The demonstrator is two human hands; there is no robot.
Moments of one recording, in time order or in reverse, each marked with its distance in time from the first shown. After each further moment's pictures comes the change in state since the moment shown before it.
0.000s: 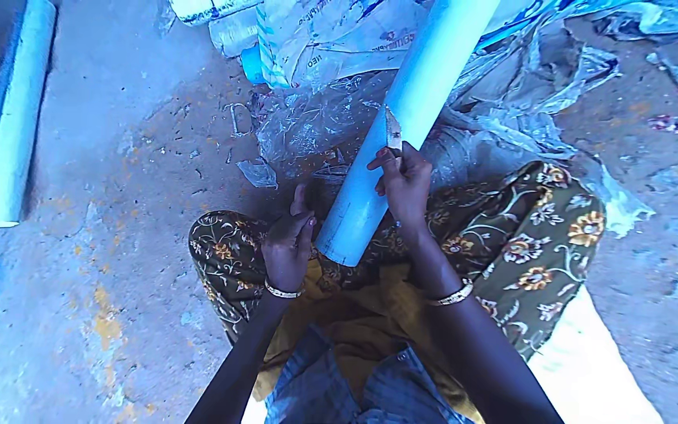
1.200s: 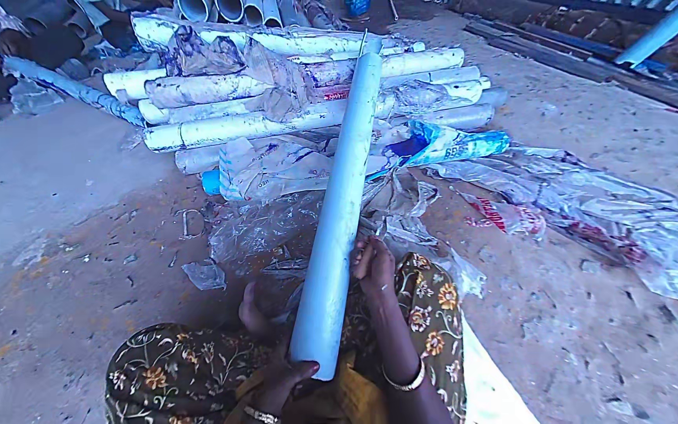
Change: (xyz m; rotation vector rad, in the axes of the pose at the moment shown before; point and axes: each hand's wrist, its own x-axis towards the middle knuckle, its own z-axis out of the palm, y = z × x) left_hand -0.035 0.028 0.035 -0.897 -0.558 -0.811; right_hand 0.031 -0.022 -0.055 0.896 0.446 0.397
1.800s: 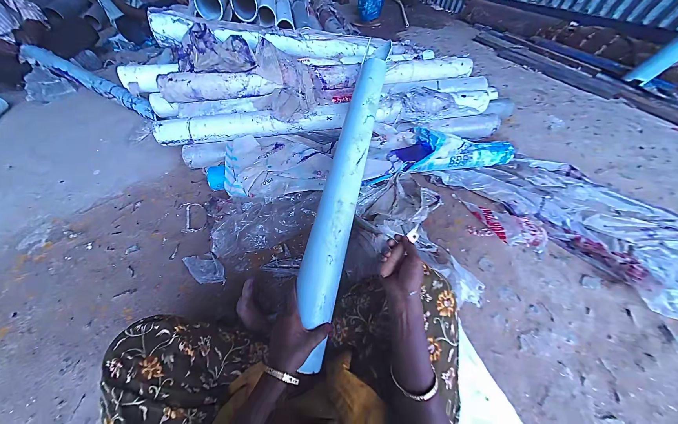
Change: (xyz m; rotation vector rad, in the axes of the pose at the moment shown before) left_hand 0.032 0.049 0.030 0.668 0.153 0.250; right_hand 0.002 -0.039 -0.010 0.122 0.045 -0.063
